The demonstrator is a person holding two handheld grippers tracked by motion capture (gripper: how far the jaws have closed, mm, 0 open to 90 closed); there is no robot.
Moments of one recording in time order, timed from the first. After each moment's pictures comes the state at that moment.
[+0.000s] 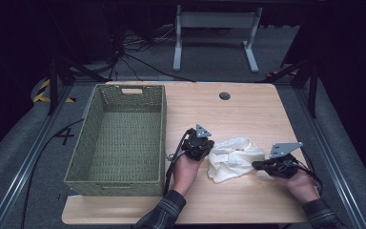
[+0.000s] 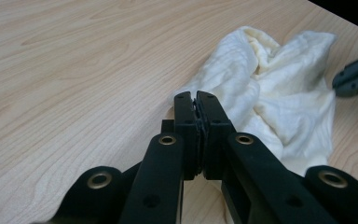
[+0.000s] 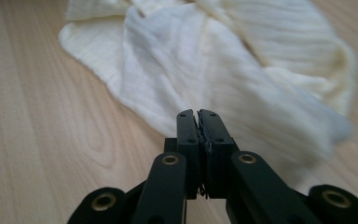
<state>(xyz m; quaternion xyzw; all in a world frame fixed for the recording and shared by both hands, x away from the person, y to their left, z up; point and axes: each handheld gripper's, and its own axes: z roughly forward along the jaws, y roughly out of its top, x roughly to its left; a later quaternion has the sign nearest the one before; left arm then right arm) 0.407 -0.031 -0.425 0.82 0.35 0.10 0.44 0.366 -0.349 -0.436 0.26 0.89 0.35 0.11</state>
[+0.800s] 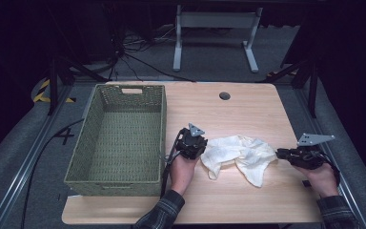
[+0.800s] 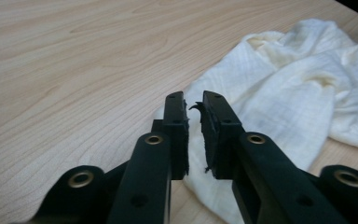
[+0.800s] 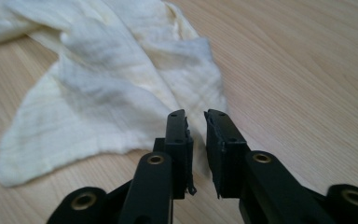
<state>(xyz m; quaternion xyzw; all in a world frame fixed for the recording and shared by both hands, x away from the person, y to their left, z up) 0.406 -0.017 -0.424 0.80 0.39 0.12 0.44 0.377 -0.418 -0.422 0.35 0.85 0.37 0.16</state>
